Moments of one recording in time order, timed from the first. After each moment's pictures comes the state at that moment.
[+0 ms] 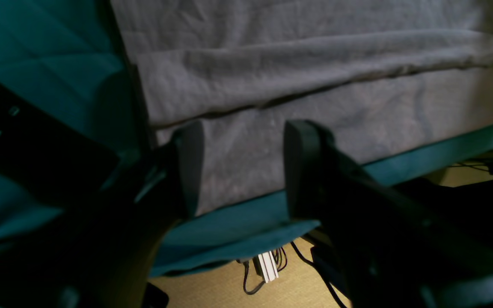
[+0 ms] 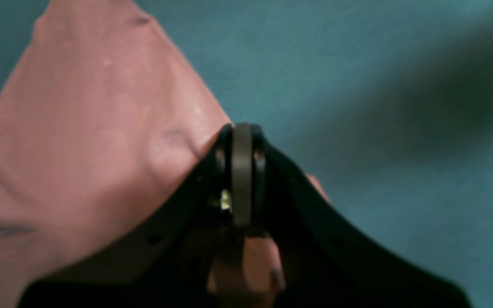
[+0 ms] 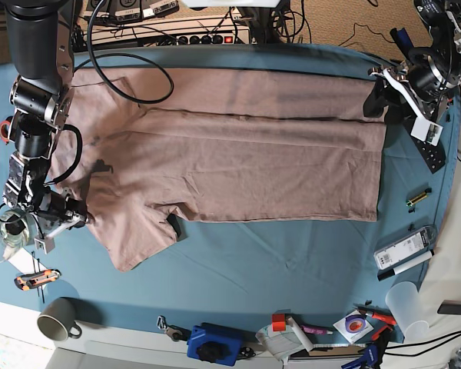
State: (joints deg) left arm 24.6 -10.8 -34.1 120.1 -52.9 -32.0 73.3; right arm 39.0 27.6 16.2 26.8 21.3 31.0 -44.9
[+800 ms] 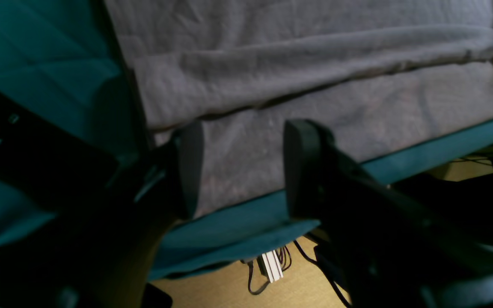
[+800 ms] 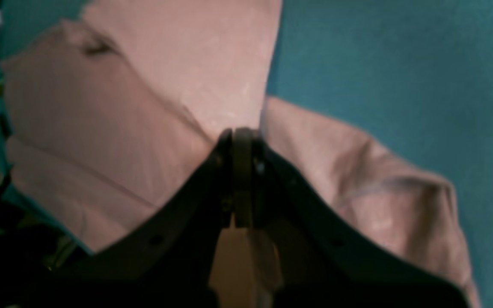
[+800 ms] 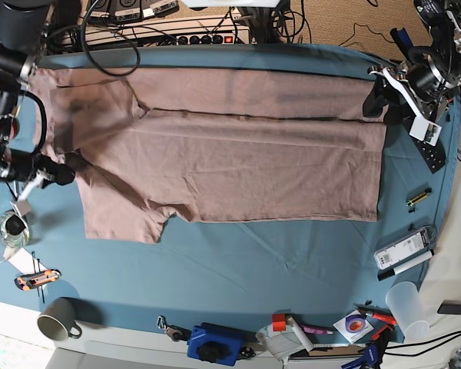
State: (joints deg) left arm 24.6 -10.8 -34.1 120.1 -53.1 -33.5 73.2; right arm 23.2 40.0 16.2 42.4 64.8 40.0 -78.7
